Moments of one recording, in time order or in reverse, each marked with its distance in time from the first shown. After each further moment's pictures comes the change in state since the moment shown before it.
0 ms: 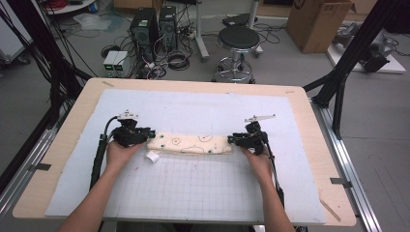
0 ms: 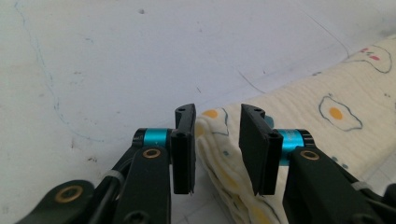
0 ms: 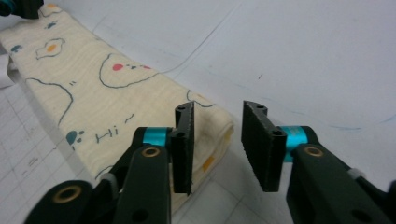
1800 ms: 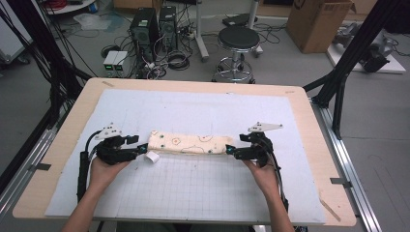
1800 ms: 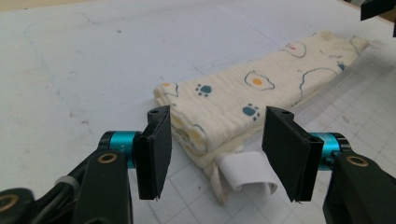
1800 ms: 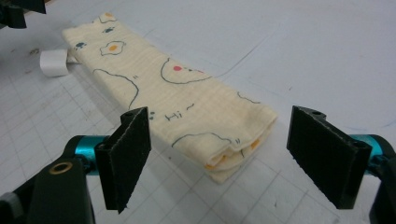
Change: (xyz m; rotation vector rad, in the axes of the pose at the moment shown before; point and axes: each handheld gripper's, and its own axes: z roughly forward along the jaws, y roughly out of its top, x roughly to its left) left arm -0.020 -0.035 -0.059 -0.126 -0.054 0.087; right arm 0.036 -0.016 -0.036 -0.093 -0.003 -0.116
